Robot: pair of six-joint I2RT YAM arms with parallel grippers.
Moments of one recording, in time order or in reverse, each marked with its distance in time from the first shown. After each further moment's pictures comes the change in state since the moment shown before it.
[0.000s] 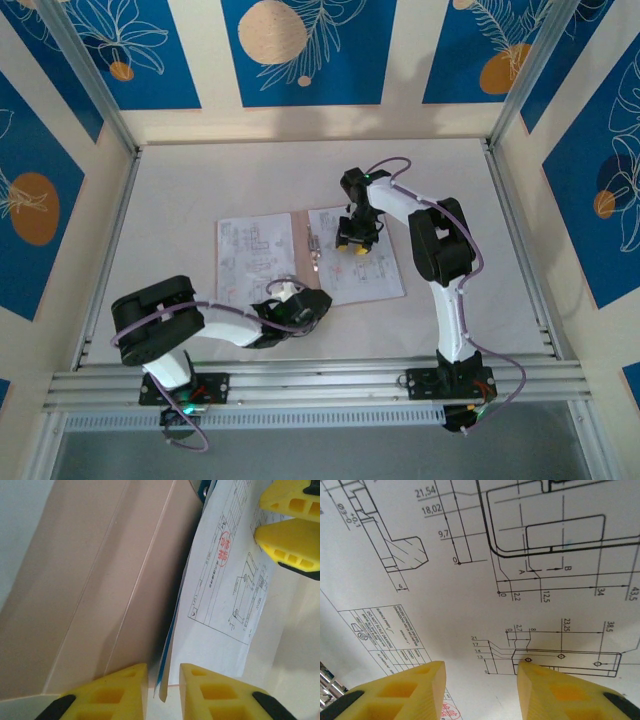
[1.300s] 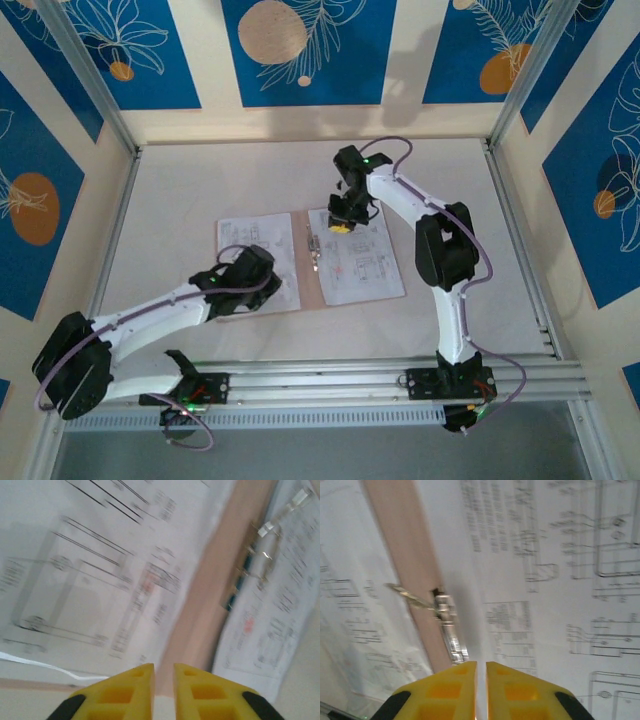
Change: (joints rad) left arm 0.420 -0.454 0.096 -0.813 0.248 0.376; right arm 0.049 -0.043 0.199 -0.017 -0.049 0.080
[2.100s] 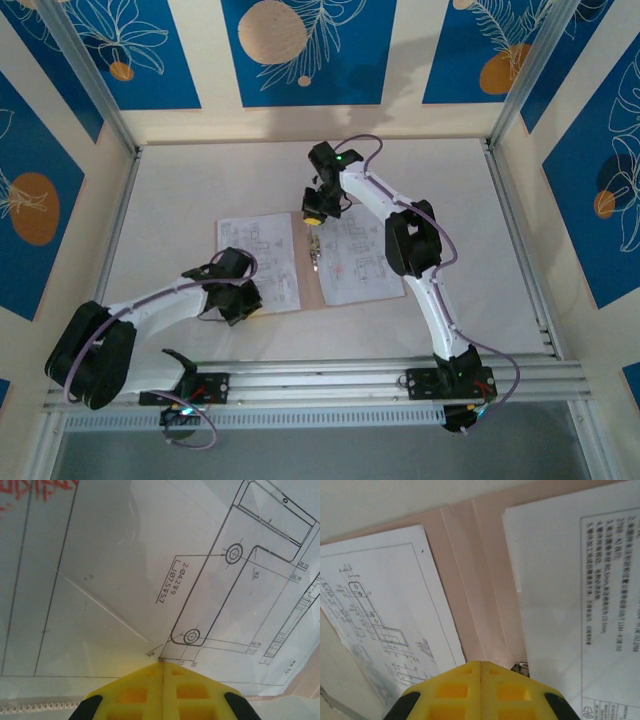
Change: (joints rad) left arm 0.192 0.099 -0.103 -0.054 0.254 0.279; right arm 0.040 0.320 0.378 -0.043 -0.101 0.078
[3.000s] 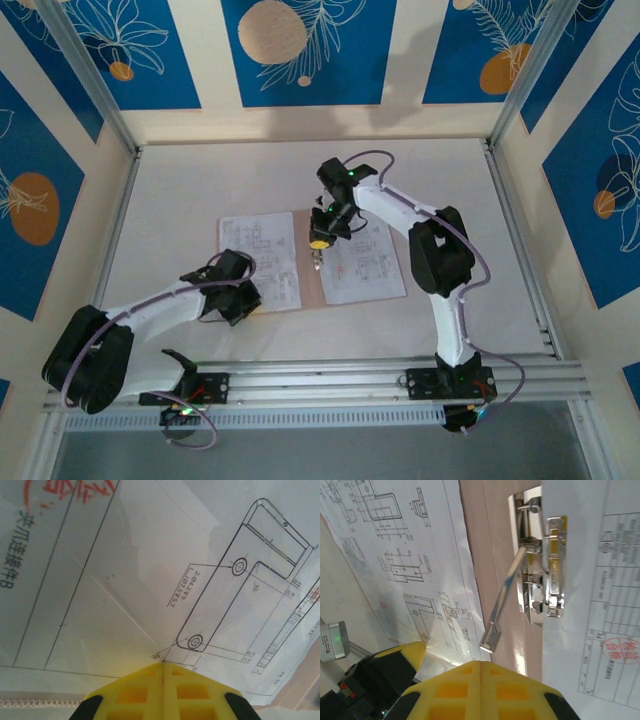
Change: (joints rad) left arm 0.000 -0.034 -0.028 0.049 -0.031 -0.090; right arm 0.027 -0.397 -0.529 0.104 -0.079 -0.025
